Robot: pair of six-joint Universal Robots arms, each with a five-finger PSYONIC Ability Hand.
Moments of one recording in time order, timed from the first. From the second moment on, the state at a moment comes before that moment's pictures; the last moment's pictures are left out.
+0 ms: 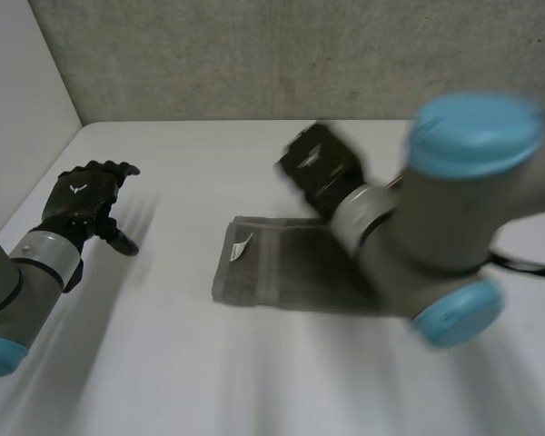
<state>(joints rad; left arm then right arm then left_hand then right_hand) 4.59 -1.87 -1.84 3.61 -1.36 3.25 2.28 -1.04 1.16 0.02 1.52 2.29 0.35 0.34 0.33 0.35 0.31 1.32 1.31 1.34 1.34 1.16</state>
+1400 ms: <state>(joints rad) 4.50 -1.75 -1.83 3.60 -1.36 3.24 2.06 -1.25 1.56 -0.05 1.30 2.48 0.33 0.31 0.31 0.33 0.29 1.30 1.26 1.33 1.34 1.15</state>
